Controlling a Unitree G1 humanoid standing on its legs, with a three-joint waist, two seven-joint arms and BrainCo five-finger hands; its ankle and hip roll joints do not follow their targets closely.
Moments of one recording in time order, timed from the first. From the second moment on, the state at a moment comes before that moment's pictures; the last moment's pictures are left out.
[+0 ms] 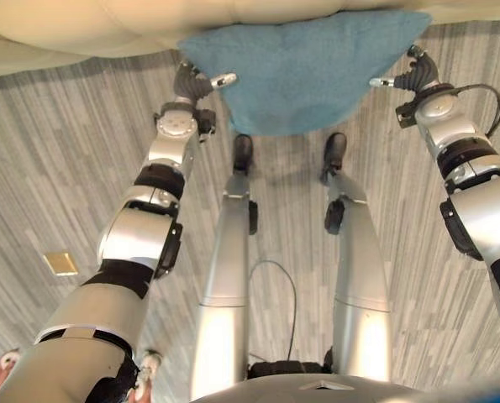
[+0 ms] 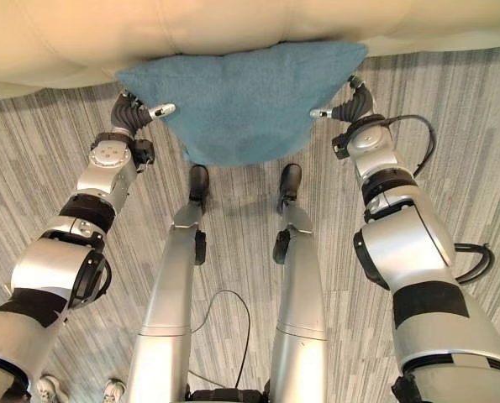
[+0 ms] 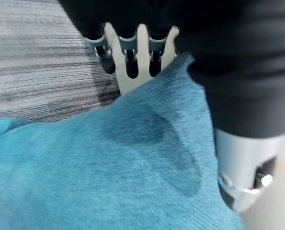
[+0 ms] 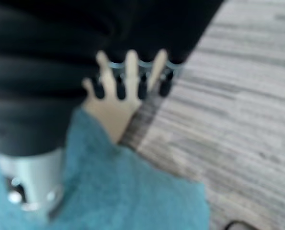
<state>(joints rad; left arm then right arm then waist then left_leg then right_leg) -1.19 0.37 -0.15 1.12 -0.30 -0.09 0.13 -1.39 -0.50 0.48 1.39 0.19 -0.06 -0.14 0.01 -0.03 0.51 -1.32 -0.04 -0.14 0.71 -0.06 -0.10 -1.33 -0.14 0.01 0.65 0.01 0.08</state>
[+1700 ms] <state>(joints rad) -0.31 0.20 0.04 0.38 -0.28 0.00 0.06 -0.58 -0.35 0.41 0.45 0.37 0.04 -0.04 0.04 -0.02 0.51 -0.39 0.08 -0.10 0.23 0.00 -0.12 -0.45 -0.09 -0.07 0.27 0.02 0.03</state>
